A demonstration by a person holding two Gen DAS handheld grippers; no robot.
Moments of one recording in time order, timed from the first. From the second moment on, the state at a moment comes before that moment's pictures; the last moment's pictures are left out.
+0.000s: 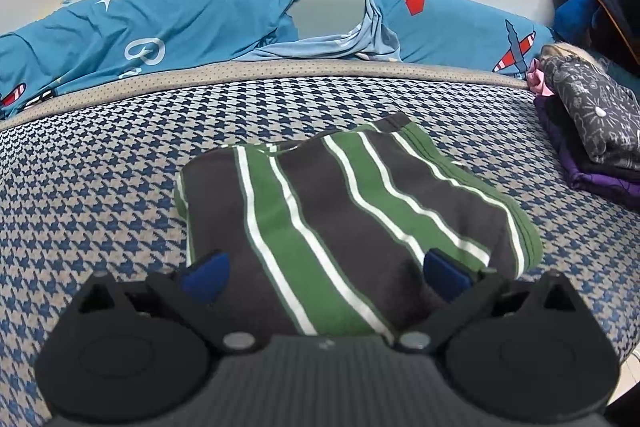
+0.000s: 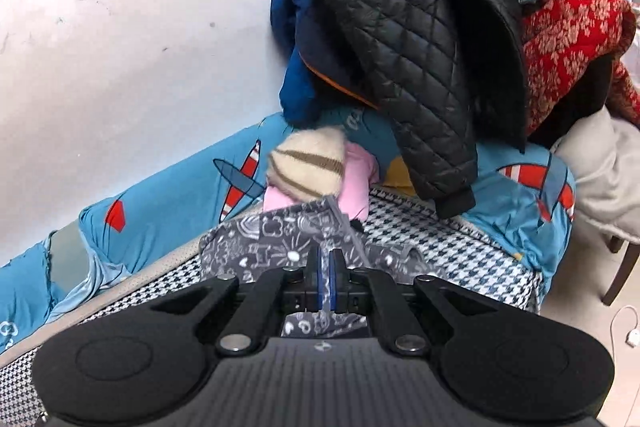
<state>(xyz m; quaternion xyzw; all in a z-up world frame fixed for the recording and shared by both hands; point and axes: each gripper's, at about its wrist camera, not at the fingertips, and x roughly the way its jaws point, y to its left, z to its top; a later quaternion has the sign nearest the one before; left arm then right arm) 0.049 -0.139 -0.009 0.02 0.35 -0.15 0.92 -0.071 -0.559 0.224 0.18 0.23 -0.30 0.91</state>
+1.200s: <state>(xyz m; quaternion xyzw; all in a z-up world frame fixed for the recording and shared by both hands) 0.040 -0.121 0.000 0.01 0.35 -0.13 0.93 -0.022 -0.435 0.078 0.21 0.37 -0.10 0.90</state>
